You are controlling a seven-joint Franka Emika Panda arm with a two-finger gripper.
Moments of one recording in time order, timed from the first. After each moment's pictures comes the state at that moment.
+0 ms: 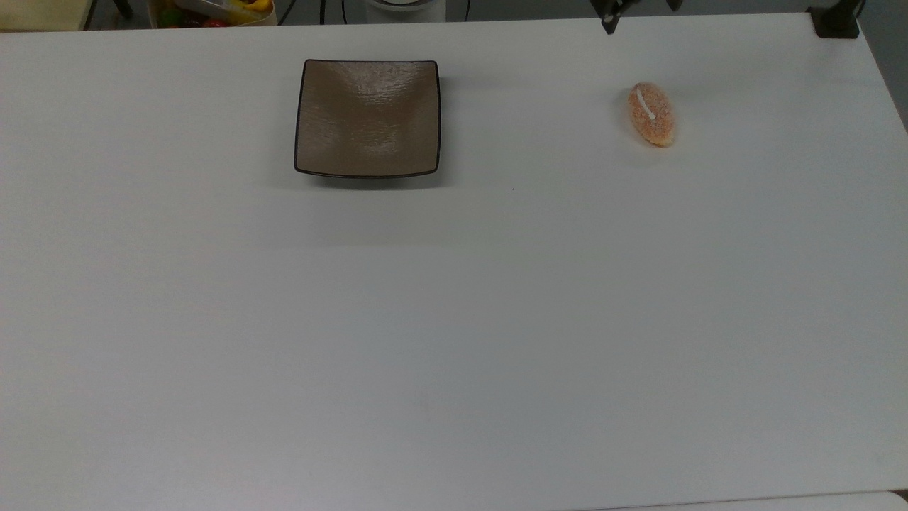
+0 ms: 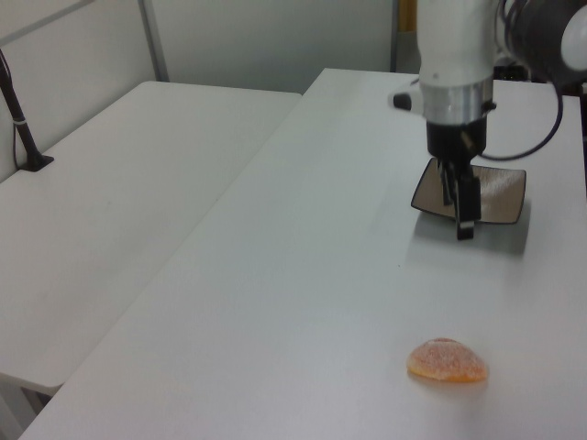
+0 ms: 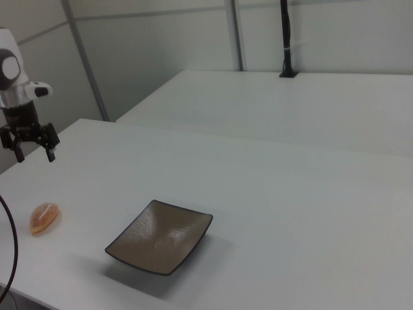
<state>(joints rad) 0.68 0.12 0.01 -1.69 0.06 1.71 0.19</state>
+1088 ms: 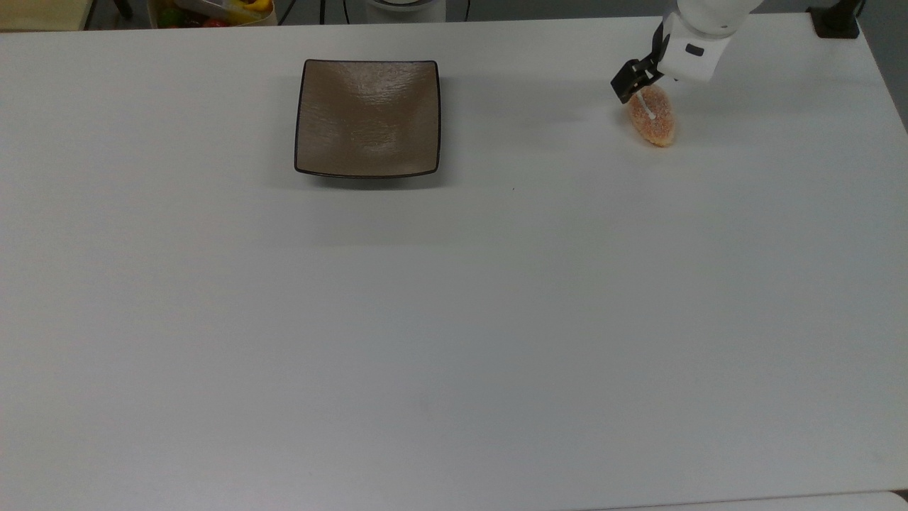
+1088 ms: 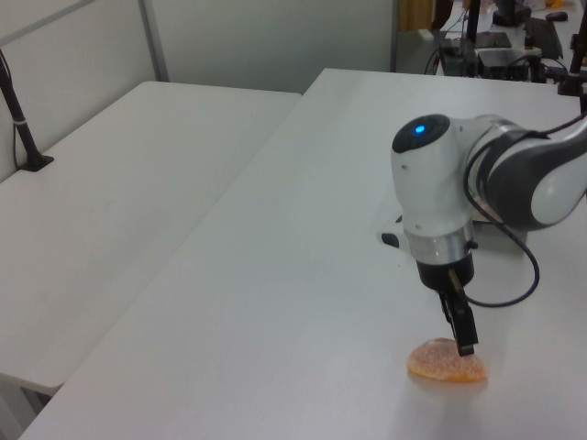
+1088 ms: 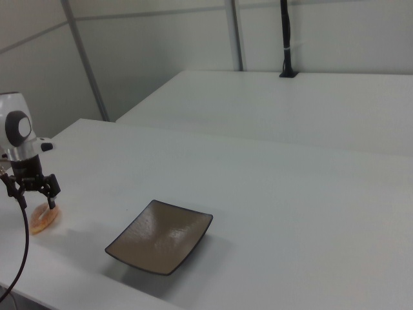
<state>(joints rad) 0.68 0.34 0.12 -1.78 0.06 1.94 0.24</state>
